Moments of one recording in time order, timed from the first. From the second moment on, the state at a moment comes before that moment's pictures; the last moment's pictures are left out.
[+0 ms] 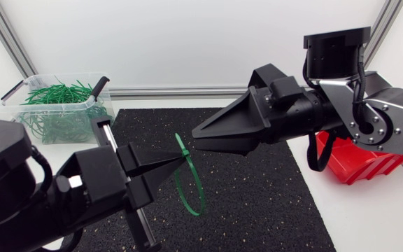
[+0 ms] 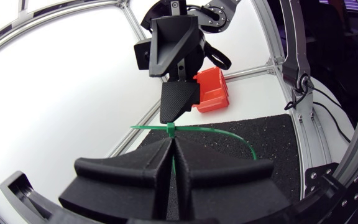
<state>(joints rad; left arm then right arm) -0.97 0.89 0.53 0.13 -0.02 0.47 0.46 1.34 0.86 0.07 -1.27 0.78</state>
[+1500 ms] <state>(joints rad) -1.18 0.85 0.55 0.11 -0.22 0.49 0.53 1.42 0.96 -0.04 -1.27 0.70</state>
